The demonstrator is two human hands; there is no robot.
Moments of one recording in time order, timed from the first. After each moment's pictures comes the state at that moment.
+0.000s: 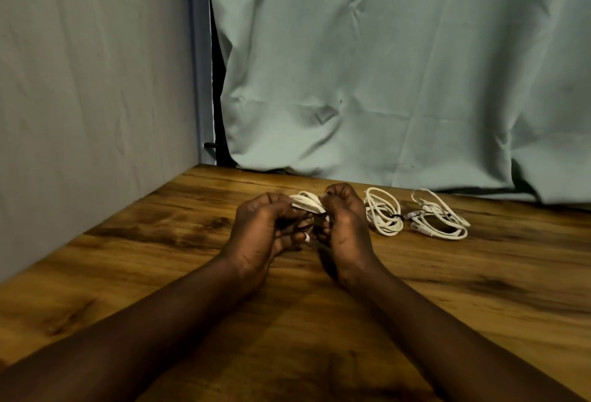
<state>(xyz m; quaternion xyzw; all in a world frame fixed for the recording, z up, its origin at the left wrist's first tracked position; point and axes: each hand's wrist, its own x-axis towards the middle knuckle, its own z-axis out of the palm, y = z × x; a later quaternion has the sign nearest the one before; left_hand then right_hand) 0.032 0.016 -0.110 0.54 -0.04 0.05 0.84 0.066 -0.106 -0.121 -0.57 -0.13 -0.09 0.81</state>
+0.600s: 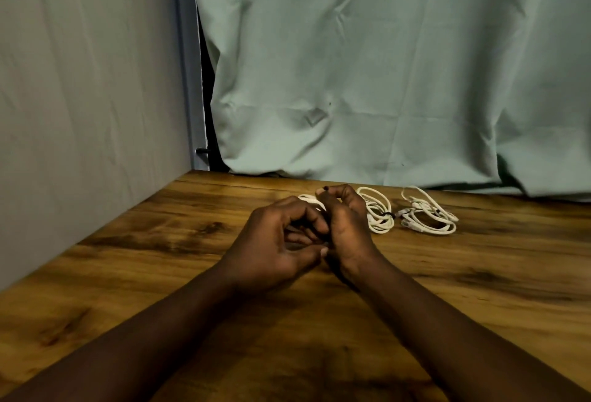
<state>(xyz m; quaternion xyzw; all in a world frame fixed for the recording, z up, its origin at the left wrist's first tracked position) 0.023 0.018 -0.116 0.78 -0.31 0.18 0.51 0.075 -0.116 -0.120 -0.57 -0.09 -0.11 0.81</state>
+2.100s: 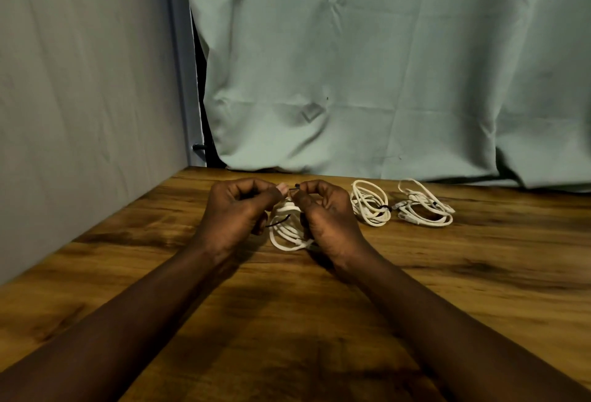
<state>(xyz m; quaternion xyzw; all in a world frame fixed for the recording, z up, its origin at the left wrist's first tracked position) 0.038 0.034 -0.104 0.68 -0.12 0.20 0.70 0.066 -0.113 -0.119 -0.66 -0.16 -0.10 0.73</state>
